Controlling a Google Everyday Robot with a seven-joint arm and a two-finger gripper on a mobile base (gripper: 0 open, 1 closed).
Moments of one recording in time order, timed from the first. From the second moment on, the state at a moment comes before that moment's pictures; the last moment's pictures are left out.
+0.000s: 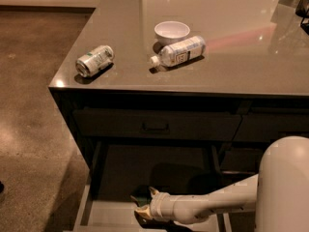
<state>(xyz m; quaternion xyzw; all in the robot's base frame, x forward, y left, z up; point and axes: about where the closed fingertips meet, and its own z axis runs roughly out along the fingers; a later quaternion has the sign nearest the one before) 0.451 0.025 0.346 -0.44 0.81 0.21 0.33</state>
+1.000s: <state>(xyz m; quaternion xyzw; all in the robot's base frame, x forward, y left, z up) 0.439 0.024 0.370 -0.48 0.78 0.24 0.34</state>
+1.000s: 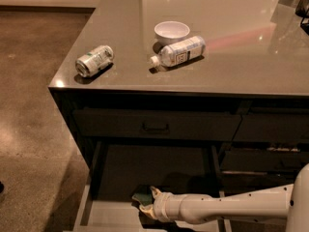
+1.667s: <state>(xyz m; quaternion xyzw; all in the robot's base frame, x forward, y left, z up) 0.465 0.022 0.404 -0.50 0.73 0.24 0.39</state>
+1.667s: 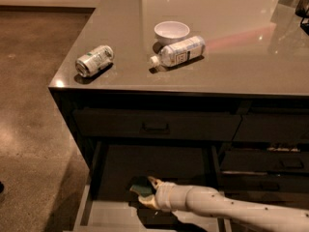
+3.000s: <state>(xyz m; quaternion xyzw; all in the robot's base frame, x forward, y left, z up) 0.552 -0.058 0.627 -0.54 0.60 0.20 0.55</state>
